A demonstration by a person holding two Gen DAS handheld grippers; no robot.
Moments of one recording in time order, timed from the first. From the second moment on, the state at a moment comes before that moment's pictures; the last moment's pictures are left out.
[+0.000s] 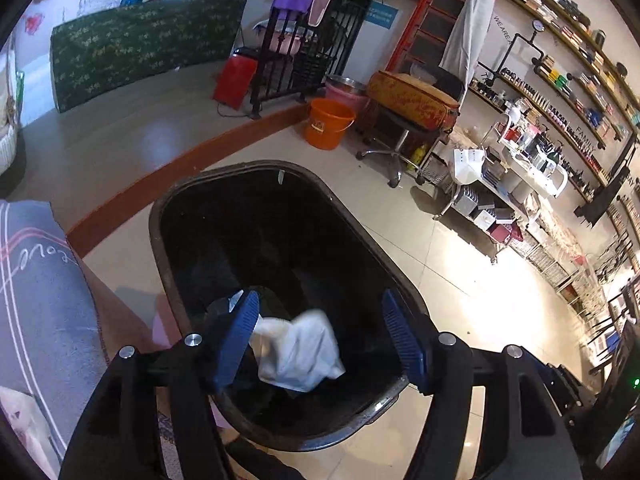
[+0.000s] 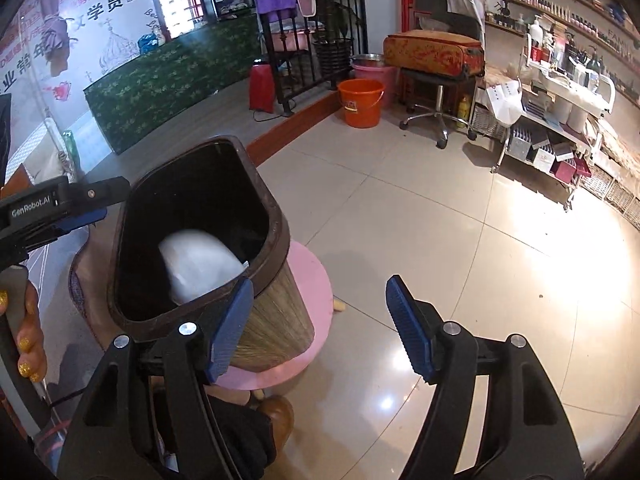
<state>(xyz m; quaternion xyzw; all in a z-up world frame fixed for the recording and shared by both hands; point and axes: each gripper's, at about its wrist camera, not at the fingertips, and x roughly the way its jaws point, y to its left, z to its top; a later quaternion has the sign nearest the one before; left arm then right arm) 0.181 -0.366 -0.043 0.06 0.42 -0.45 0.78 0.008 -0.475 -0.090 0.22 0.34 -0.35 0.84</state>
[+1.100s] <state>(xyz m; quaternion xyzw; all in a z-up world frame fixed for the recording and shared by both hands) 0.176 -0.081 -0.023 0.05 0.35 -0.16 0.92 0.154 -0.263 -0.060 0.09 0.39 0.02 0.91</state>
